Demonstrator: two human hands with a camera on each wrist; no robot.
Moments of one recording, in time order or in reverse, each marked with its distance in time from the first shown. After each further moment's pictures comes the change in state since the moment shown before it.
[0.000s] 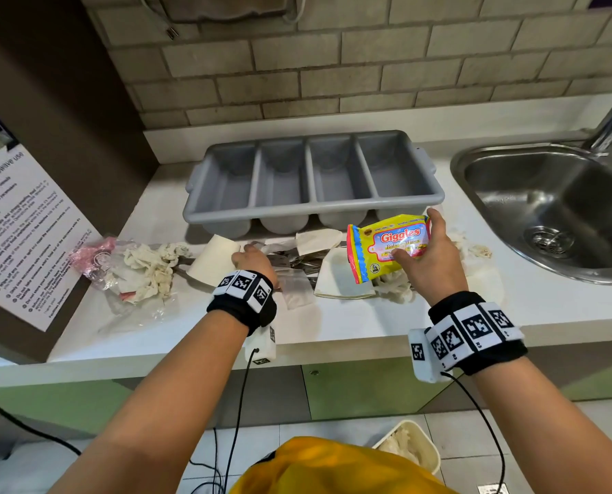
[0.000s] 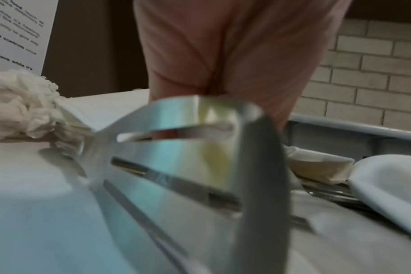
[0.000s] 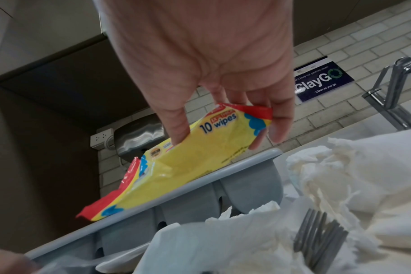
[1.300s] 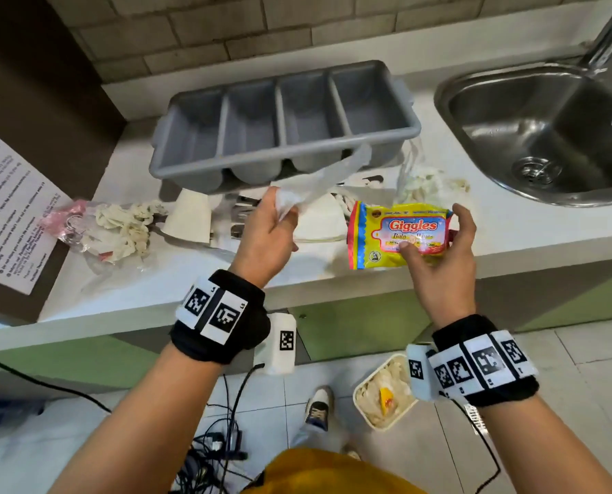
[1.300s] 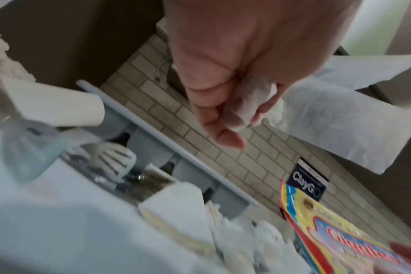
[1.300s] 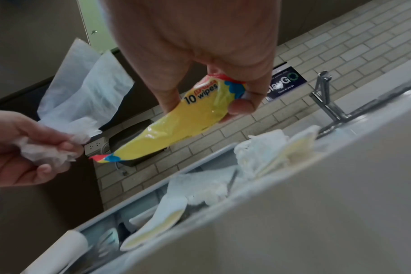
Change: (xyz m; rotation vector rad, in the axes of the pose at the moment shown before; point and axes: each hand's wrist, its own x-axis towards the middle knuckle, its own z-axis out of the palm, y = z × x) left_hand -0.136 0.035 -0.025 -0.957 0.020 0.441; right_hand -0.091 0.059 -0.026 0.324 0.158 0.000
